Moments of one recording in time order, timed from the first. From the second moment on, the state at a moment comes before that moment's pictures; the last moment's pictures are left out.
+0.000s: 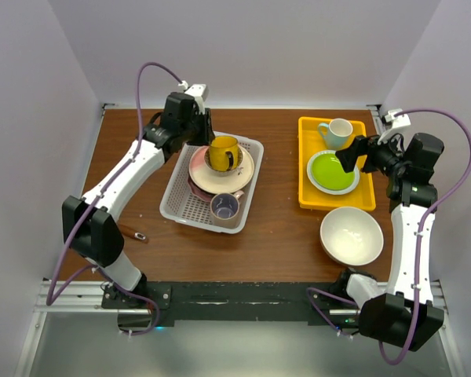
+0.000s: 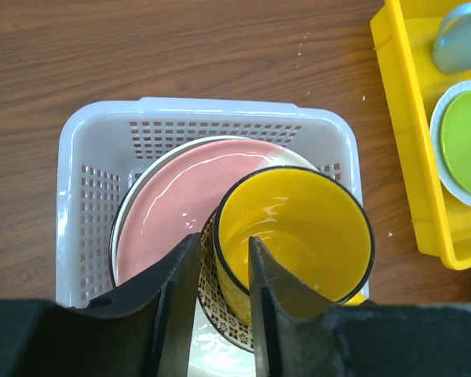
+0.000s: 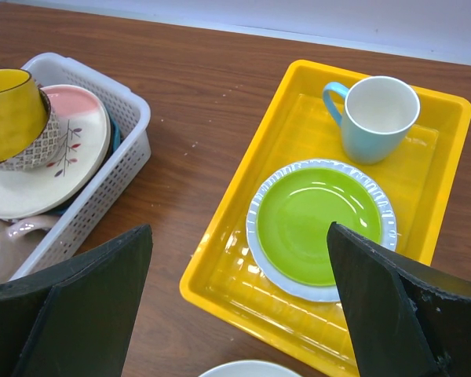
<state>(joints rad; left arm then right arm) -0.42 1.63 1.52 -0.50 0.02 -0.28 -0.32 1.02 1.08 -0.42 -0.65 -0.07</state>
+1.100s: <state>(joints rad) -0.42 1.27 1.46 -0.42 -0.03 -0.25 -0.32 1.02 1.08 -0.43 -0.74 -0.13</state>
